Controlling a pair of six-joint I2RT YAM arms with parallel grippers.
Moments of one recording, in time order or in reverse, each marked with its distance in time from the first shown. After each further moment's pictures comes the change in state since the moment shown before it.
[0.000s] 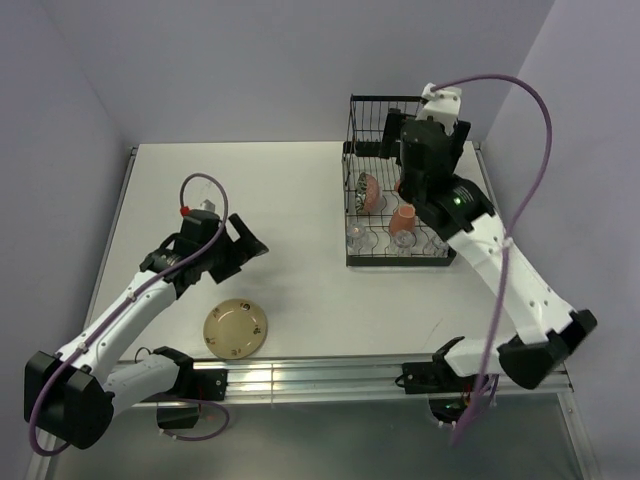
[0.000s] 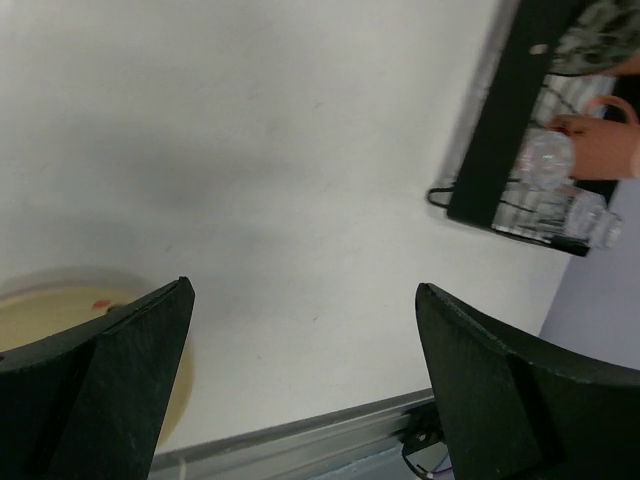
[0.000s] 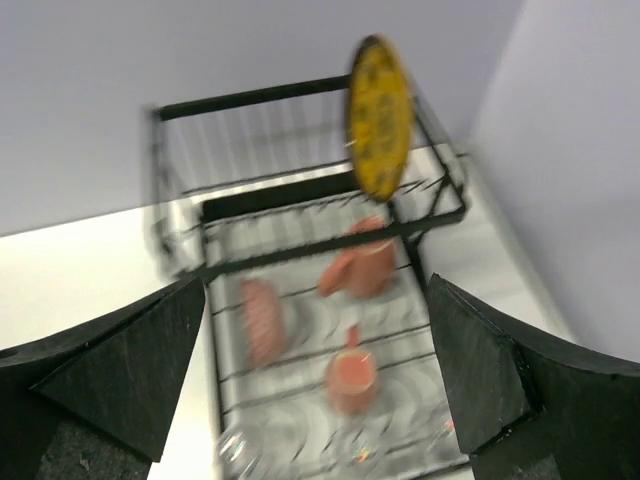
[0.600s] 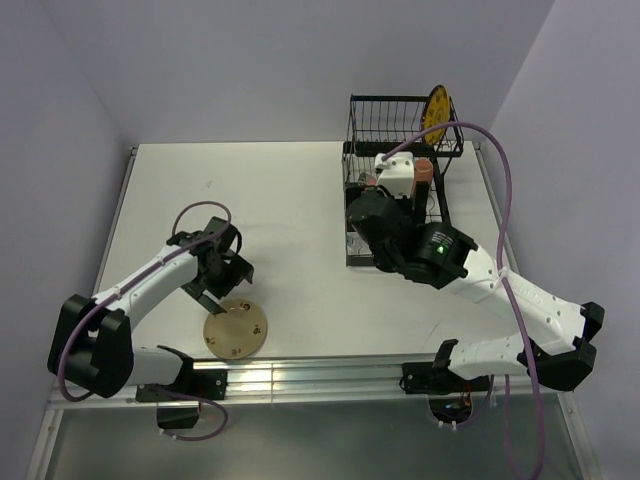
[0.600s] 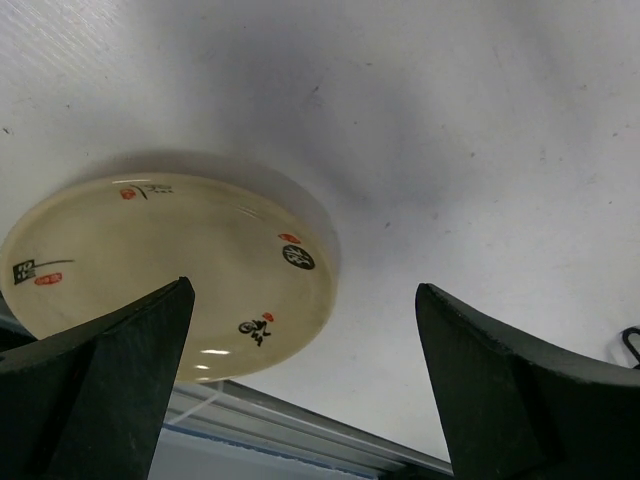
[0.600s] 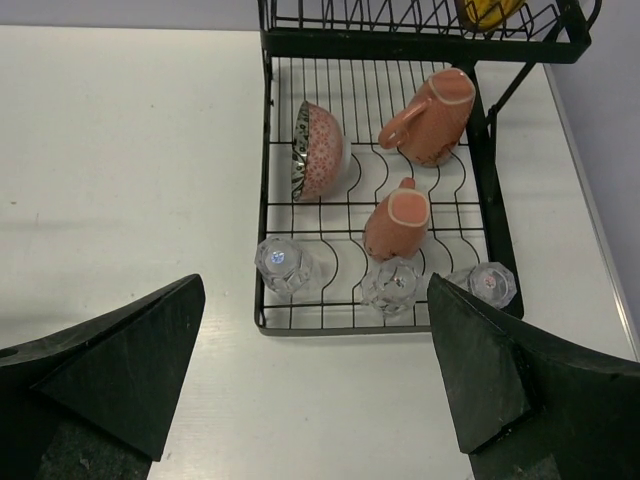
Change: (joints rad) left arm 0.000 0.253 0.014 -0.413 -0.158 -0.377; right arm 0.488 -0.136 -0.128 -0.407 0.178 0.331
